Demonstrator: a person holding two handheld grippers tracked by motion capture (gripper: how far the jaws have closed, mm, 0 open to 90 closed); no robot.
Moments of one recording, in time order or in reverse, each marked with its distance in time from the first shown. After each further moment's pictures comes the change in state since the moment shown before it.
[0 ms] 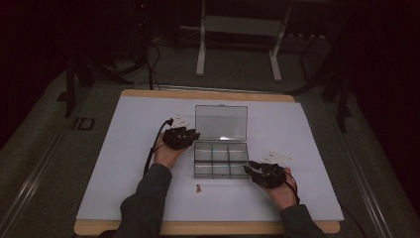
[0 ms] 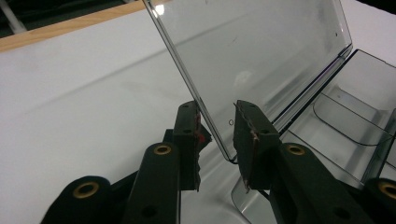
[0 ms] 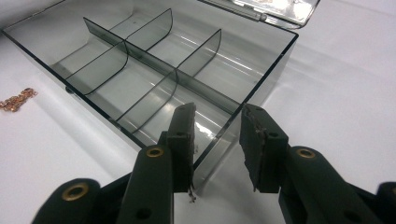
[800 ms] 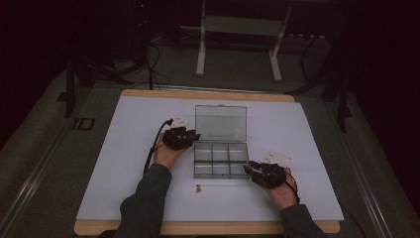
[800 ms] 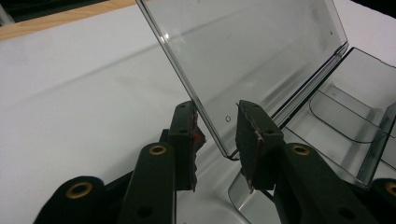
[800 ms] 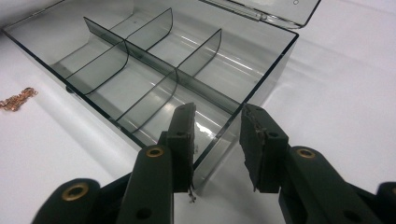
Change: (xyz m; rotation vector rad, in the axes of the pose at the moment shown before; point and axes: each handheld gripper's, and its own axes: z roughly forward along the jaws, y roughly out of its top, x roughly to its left) left arm 0.002 -0.003 0.002 0.004 -0.027 -0.021; right arm 0.000 0.000 0.000 0.002 0.001 -0.001
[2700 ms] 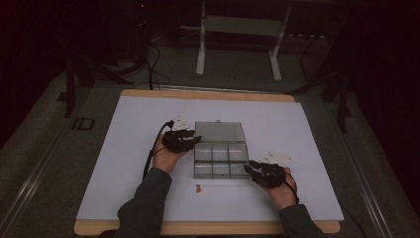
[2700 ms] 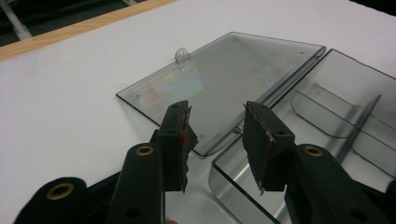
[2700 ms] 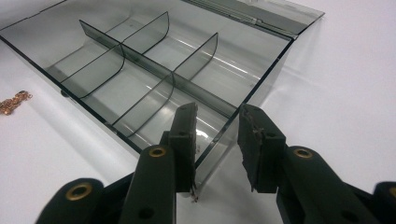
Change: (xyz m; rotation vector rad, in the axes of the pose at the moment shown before) left arm -0.022 0.007 -0.021 -0.003 0.032 0.043; right arm 0.001 0.000 0.001 -0.013 -0.018 -0.006
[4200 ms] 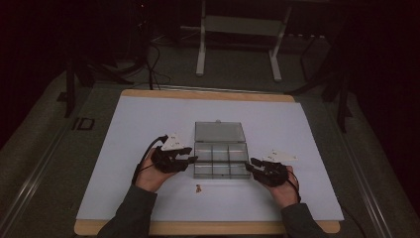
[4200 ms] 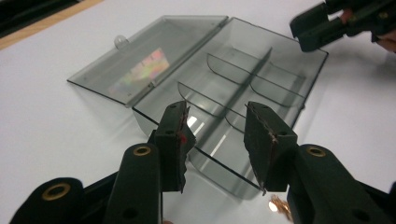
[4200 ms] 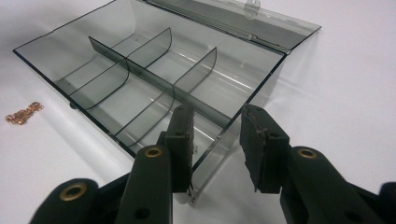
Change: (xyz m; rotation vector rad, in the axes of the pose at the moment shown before) left arm -0.040 -0.012 -0.067 0.070 -0.125 0.151; right arm -0.007 0.003 -0.005 -0.039 0.032 0.009
